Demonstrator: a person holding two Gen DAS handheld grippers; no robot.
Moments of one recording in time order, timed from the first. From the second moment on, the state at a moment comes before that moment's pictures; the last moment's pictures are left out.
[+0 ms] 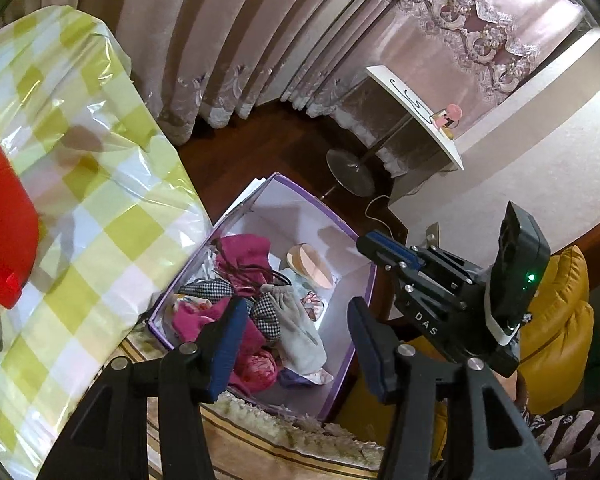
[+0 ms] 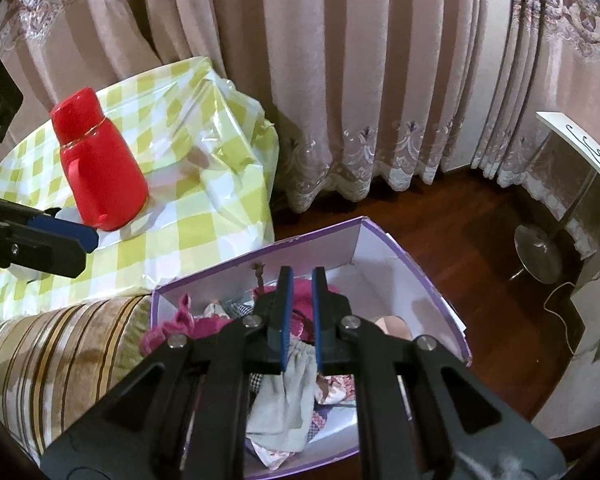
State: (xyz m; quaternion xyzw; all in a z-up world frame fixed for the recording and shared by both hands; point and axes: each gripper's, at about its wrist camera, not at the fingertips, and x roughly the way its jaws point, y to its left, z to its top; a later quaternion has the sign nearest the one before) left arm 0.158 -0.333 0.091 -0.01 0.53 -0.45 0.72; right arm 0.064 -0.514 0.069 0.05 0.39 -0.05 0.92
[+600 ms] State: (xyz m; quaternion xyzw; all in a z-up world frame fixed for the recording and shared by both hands) left arm 0.136 -0.286 0.099 0.02 0.47 -0.43 0.77; right arm 0.065 -0.480 0.074 0.01 0.38 -0.04 0.92
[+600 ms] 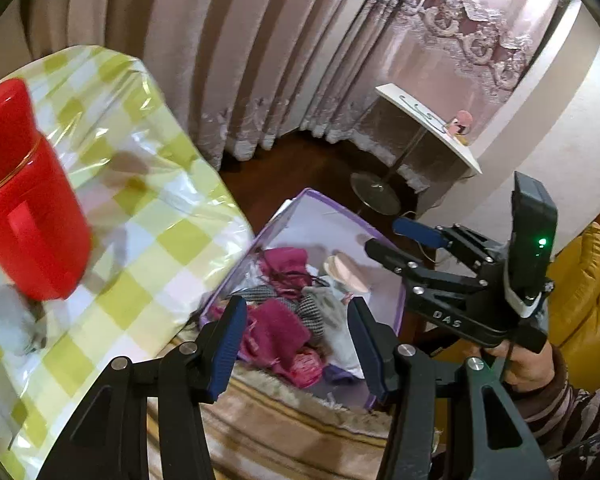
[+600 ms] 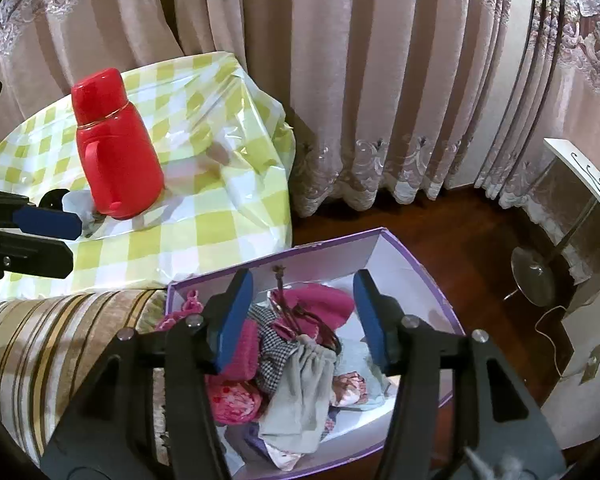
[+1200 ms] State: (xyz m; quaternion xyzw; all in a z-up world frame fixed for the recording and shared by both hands) left arm 0.154 -0.192 0.089 -0.02 0.48 -0.35 0.81; right arm 0.076 -0.413 0.077 -0.01 0.38 0.04 0.92
